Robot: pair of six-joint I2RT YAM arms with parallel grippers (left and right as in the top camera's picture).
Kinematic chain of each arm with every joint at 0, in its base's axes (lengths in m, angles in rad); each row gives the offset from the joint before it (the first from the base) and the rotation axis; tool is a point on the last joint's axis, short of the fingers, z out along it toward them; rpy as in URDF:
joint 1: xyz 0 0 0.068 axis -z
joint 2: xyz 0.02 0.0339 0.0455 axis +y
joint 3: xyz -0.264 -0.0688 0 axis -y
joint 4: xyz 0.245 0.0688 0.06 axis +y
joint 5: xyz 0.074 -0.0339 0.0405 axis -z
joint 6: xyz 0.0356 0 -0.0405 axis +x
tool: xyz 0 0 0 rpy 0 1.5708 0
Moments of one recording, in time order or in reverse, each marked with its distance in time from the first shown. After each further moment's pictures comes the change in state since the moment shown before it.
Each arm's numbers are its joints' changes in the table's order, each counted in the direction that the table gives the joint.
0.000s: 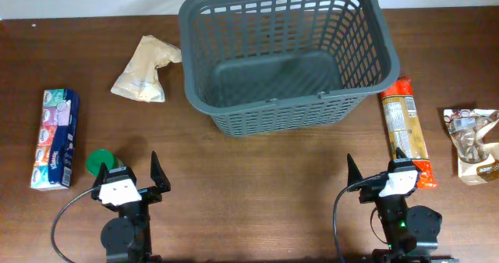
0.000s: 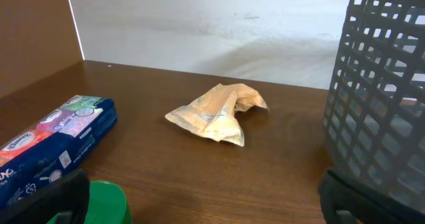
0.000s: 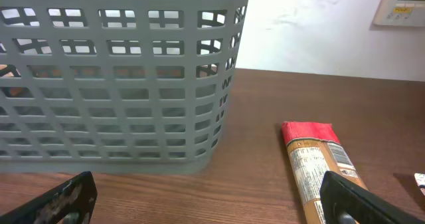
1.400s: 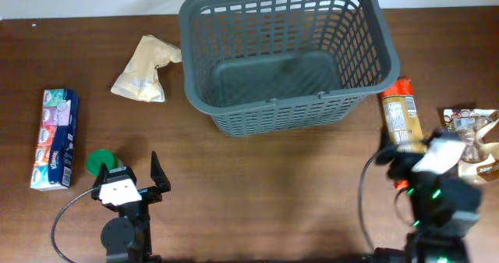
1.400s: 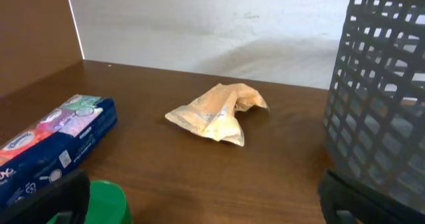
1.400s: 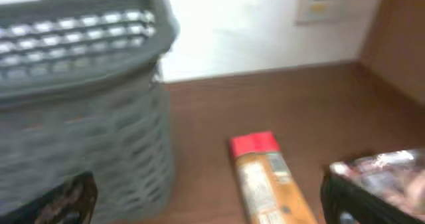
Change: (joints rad) left arm 0.000 -0.001 -0.003 -0.001 0.000 0.000; right arm 0.132 0.477 0.489 0.122 0.109 0.098
